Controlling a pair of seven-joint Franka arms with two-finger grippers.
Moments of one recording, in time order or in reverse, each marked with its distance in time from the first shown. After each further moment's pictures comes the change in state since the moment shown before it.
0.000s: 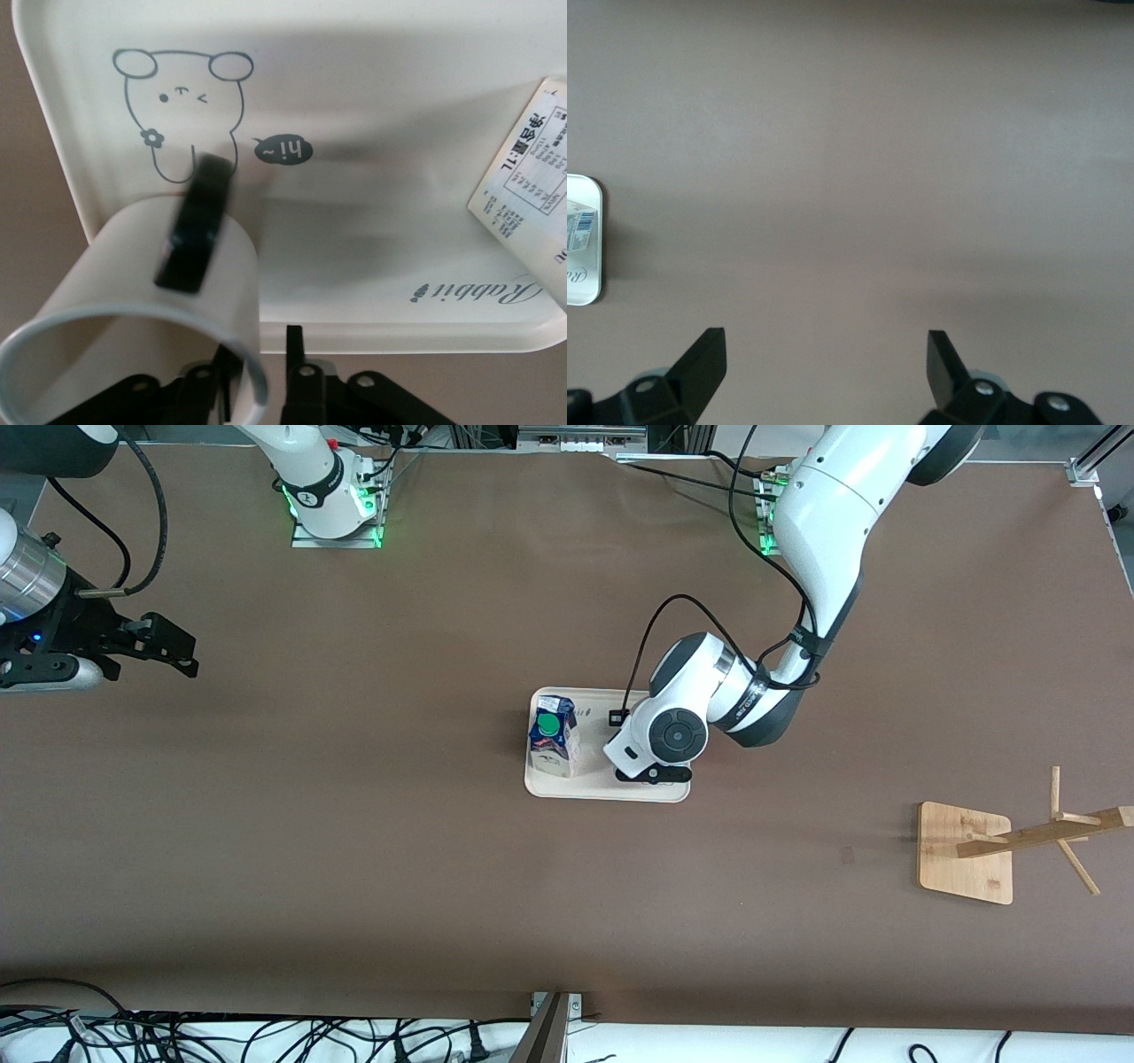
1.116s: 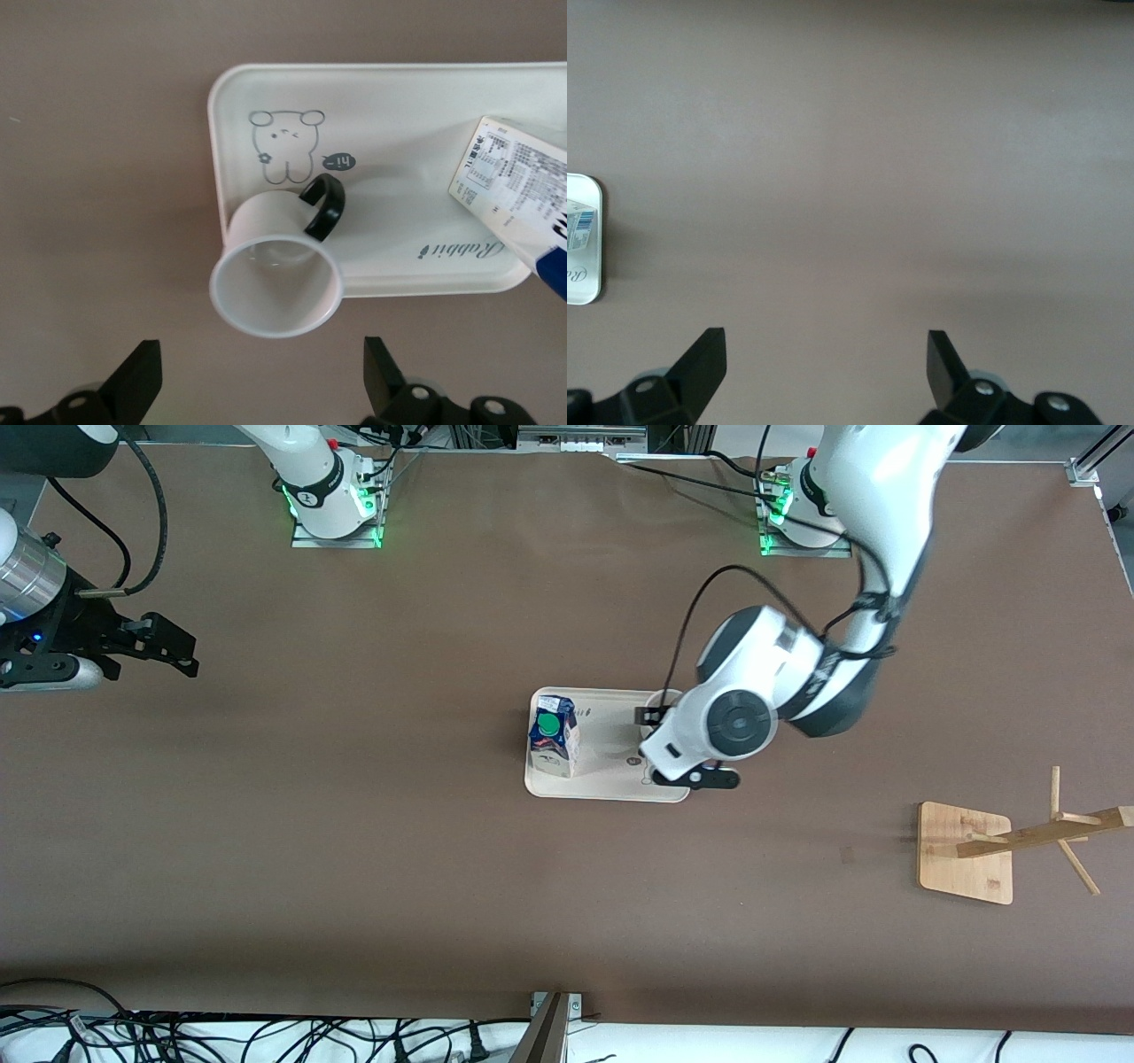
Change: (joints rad) left arm 0.089 -0.171 0.011 0.068 0.029 -0.180 0.119; right arm 0.000 0.000 0.000 0.000 0.000 -0.005 0.000
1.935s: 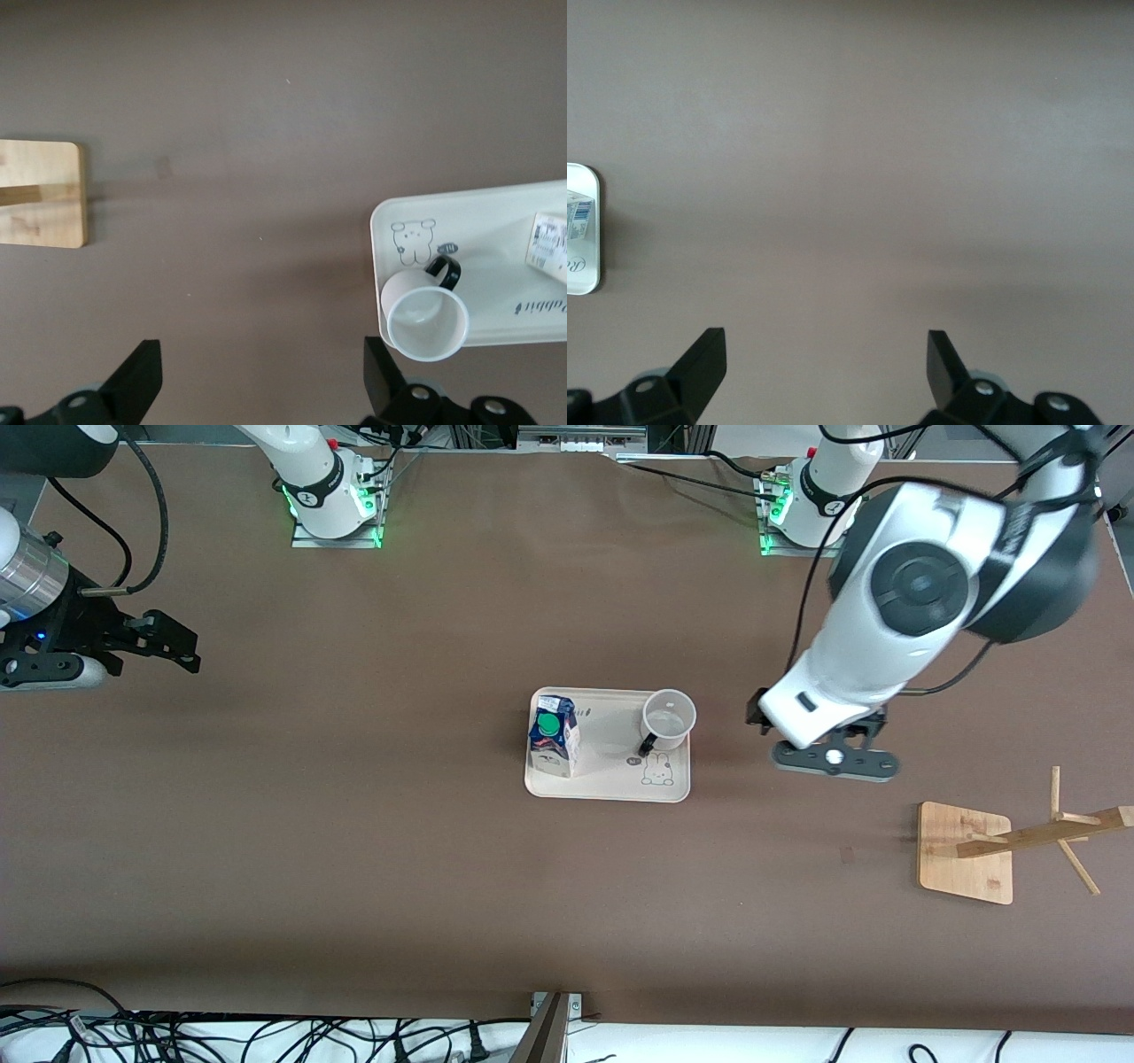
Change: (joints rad) left arm 0.126 -0.232 0.002 0.058 0.242 -0.033 0.158; right arm 0.000 0.000 0.000 0.000 0.000 -0.022 0.000
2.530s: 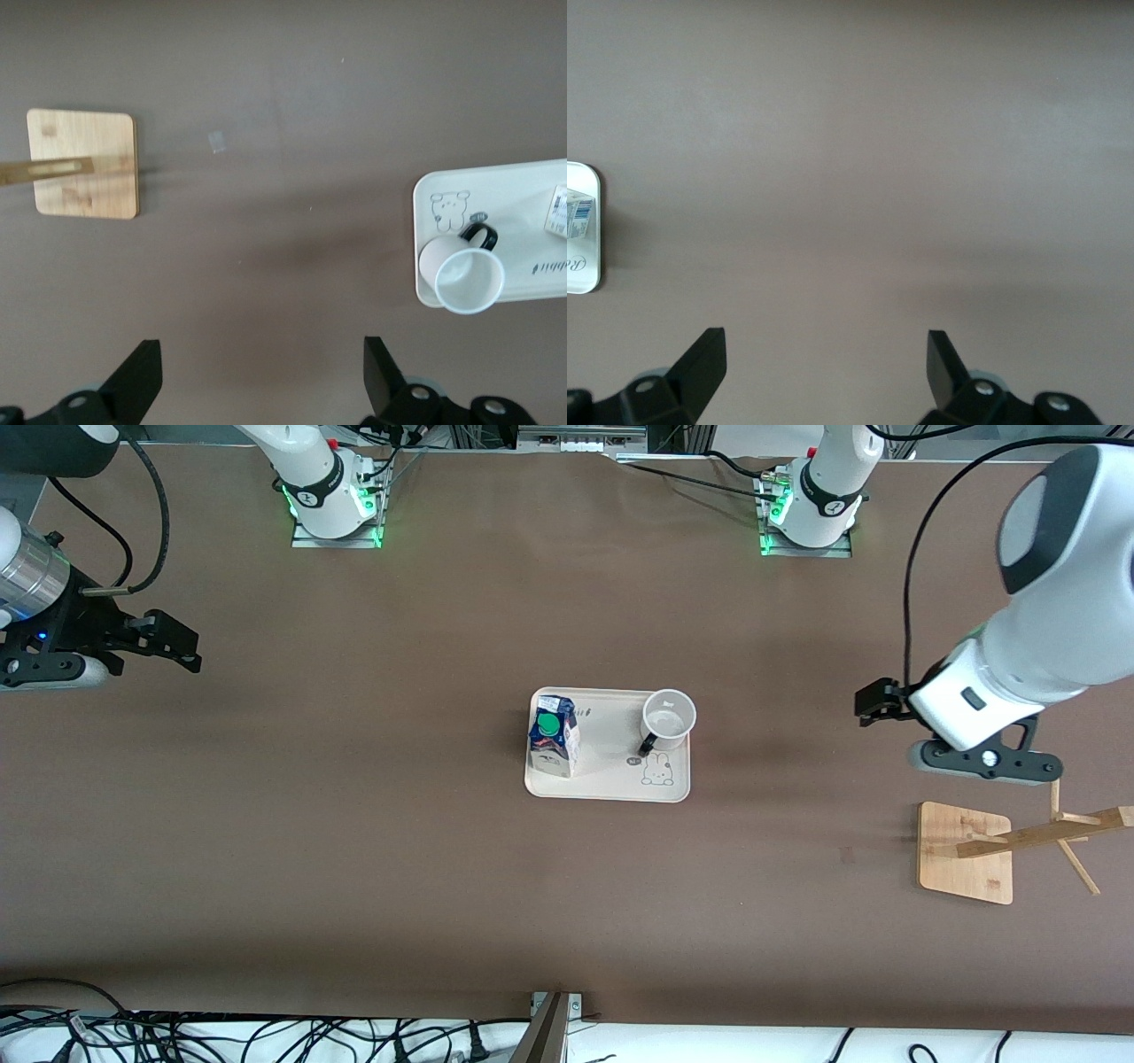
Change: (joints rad) left arm 0.164 -0.008 -0.002 0.093 -0.079 -0.179 0.188; right arm 0.000 0.000 0.002 0.000 0.000 -0.001 -0.001
